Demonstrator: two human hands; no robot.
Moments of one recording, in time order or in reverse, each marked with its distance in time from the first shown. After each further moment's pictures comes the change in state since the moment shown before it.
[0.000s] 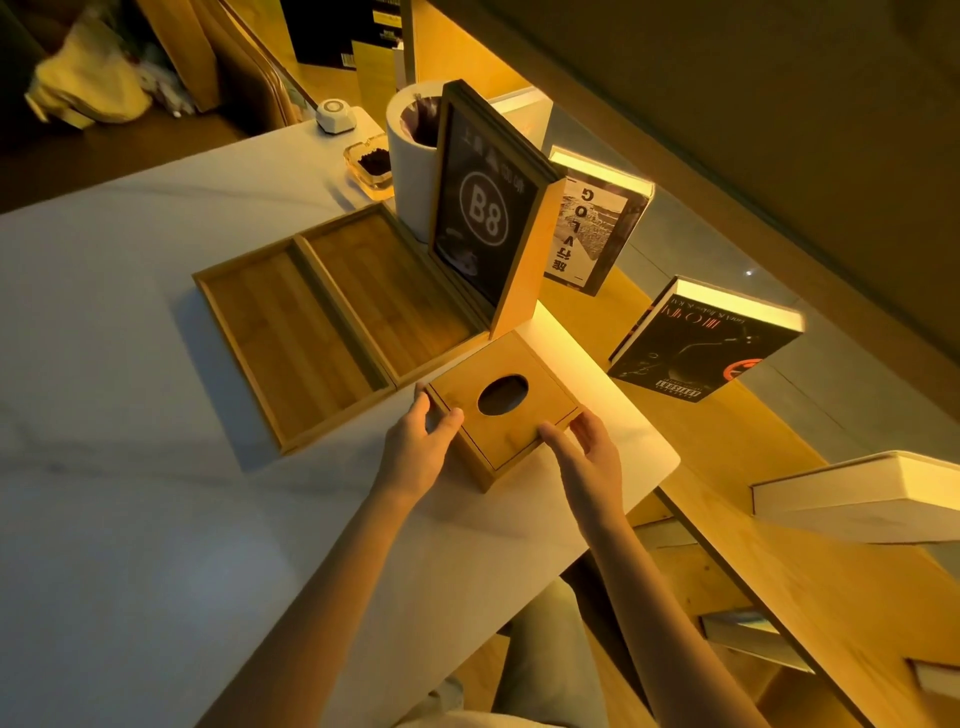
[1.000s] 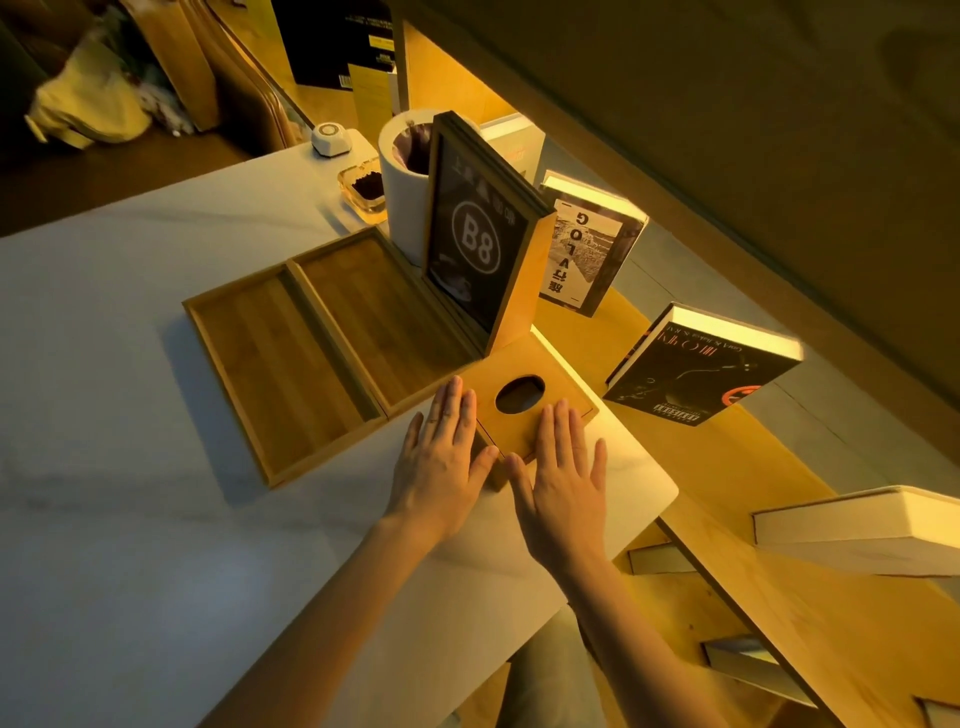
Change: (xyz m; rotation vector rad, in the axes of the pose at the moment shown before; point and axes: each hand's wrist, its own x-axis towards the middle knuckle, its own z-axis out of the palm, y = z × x) left_hand 0.018 -0.001 0.023 0.748 -0.012 0.415; right_hand 0.007 0.011 0.010 -0.999 -0.062 -0.358
